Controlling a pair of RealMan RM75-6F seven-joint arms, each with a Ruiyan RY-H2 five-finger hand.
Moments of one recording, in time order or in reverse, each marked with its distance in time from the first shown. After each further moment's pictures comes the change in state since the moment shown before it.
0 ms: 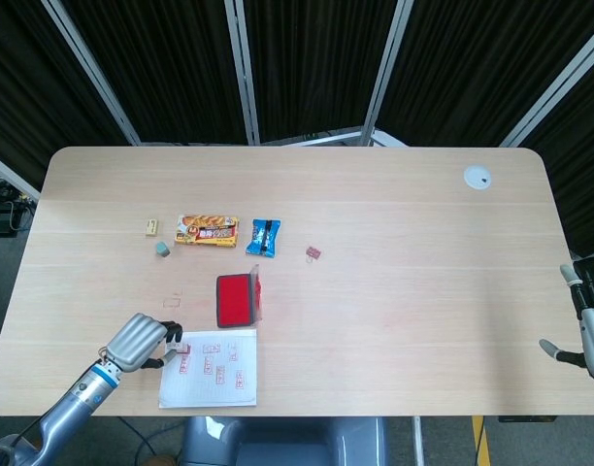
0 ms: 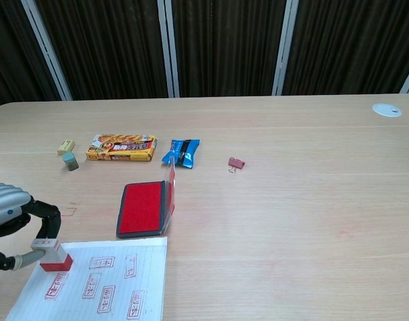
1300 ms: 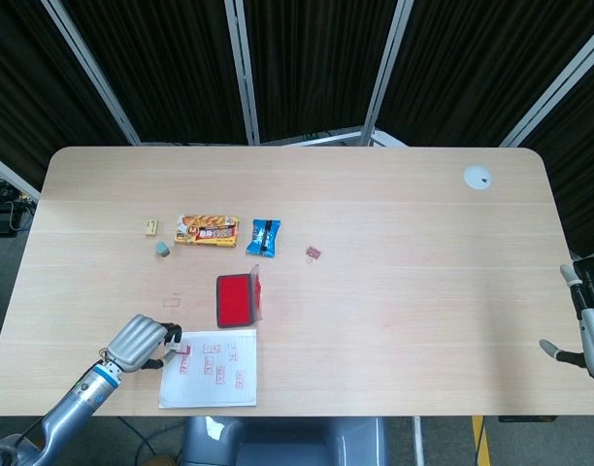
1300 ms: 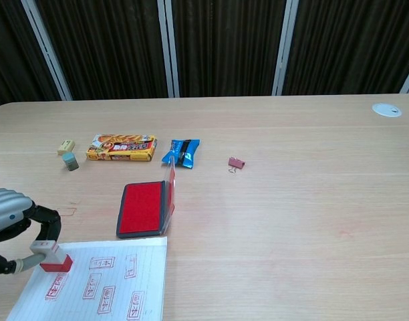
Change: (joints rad) left arm 0.005 -0.024 0.002 0.046 -0.010 -0.014 -0.005; right arm 0.001 -0.003 -0.001 0.005 0.001 -0.002 -0.001
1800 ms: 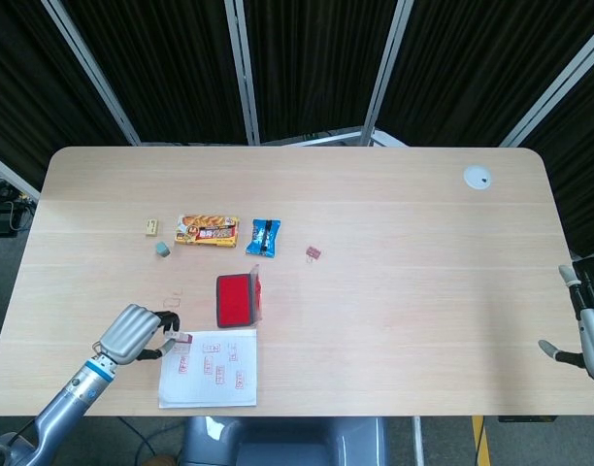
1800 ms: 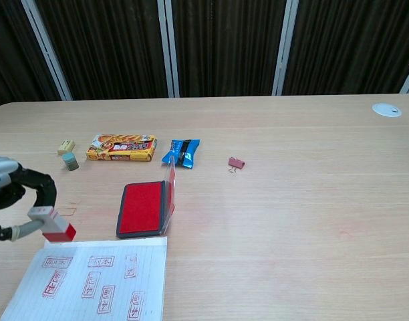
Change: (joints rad) left arm -0.004 0.079 -0.047 -0.122 0.005 0.090 -0.054; right arm -0.001 0.000 -0.001 -0.002 -0.002 0.001 -0.001
